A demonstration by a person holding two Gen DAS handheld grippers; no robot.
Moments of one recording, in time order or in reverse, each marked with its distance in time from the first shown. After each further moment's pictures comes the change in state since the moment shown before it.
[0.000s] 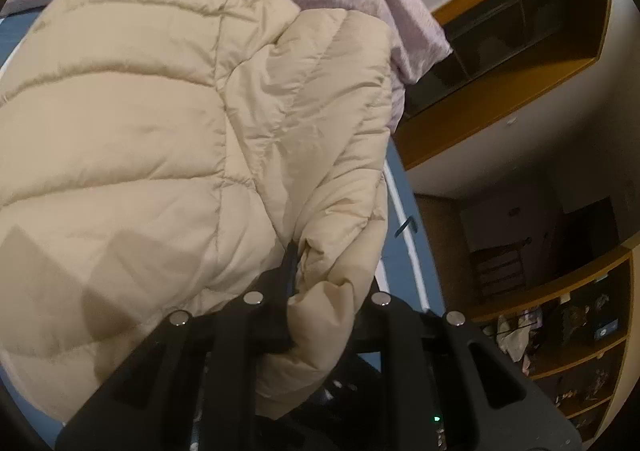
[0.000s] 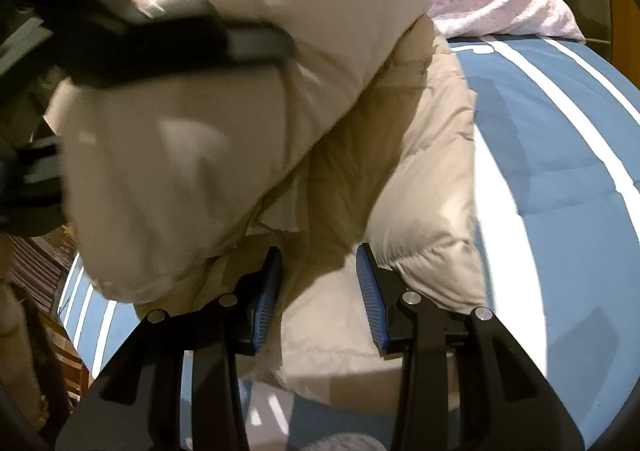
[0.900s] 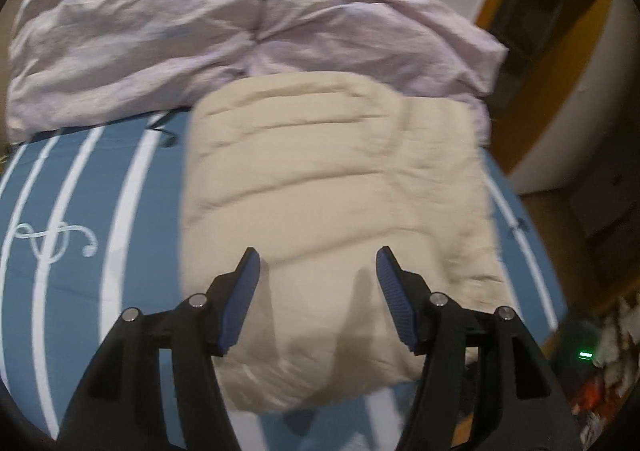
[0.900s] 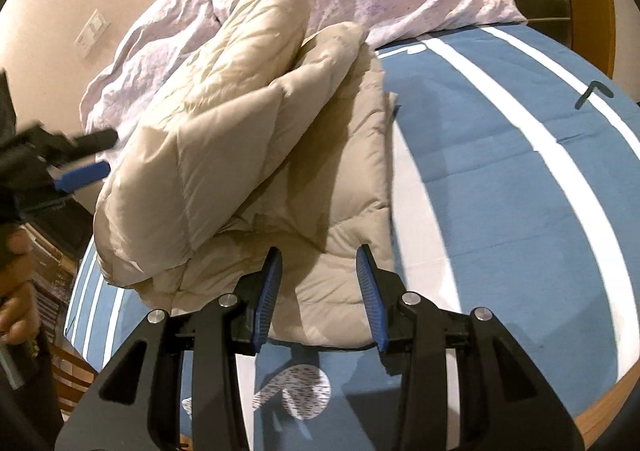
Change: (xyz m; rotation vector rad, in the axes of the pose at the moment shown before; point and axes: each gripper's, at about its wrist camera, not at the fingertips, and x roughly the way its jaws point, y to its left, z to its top) left arm -0.089 0.025 -0.001 0.207 -0.176 0.467; right arm -0.054 -0.028 -0.020 0.111 -0.040 -0.073
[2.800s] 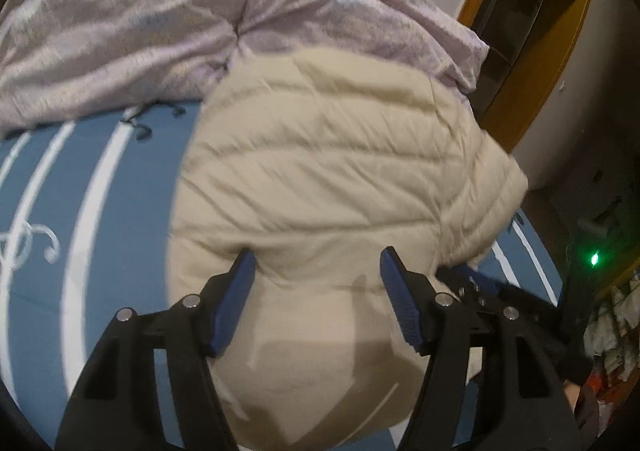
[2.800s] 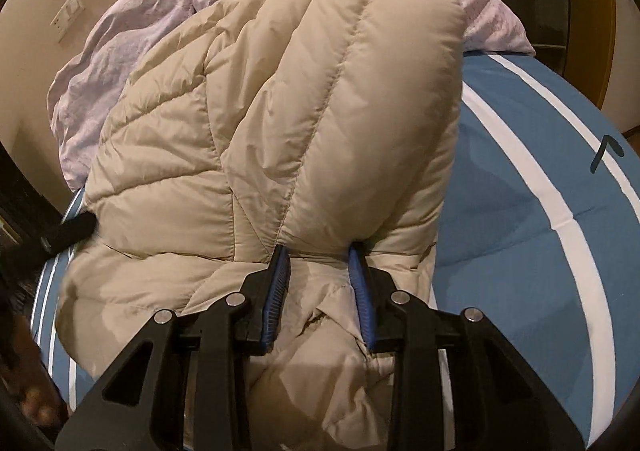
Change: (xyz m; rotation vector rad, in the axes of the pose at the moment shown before) left arm 0.033 0.014 -0.012 0.045 -0.072 -0.091; right arm 0.051 0.021 0.040 -0.073 -0.001 -0.123
